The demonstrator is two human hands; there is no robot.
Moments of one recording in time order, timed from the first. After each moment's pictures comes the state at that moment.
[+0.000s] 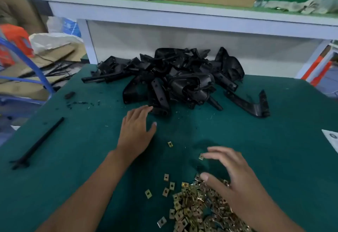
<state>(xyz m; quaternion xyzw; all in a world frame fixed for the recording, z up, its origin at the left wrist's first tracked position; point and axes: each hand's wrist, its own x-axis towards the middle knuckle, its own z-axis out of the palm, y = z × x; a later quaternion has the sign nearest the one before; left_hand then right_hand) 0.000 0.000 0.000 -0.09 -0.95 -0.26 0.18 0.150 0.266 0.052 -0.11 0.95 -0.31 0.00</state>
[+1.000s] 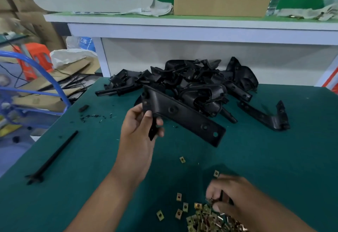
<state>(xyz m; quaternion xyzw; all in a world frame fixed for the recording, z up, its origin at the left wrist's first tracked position) 0.057 0.015 0.094 -0.04 -0.50 -0.86 0.10 0.107 0.262 0.045 -0.21 0.95 -0.19 0.15</state>
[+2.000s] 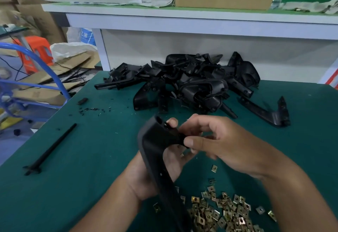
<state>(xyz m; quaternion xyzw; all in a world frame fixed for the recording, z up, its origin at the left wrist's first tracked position) 0.079 0.041 0.078 -0.06 -0.31 -0.92 -0.23 0.074 0.217 0.138 -0.21 0.80 -0.54 0.16</state>
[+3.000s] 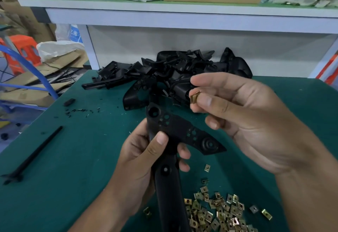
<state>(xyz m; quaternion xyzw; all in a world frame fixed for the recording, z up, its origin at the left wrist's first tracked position) 0.104 0.042 0.088 -0.21 -0.43 -0.88 -0.05 0.084 0.226 0.179 -0.21 0.62 -0.75 0.05</state>
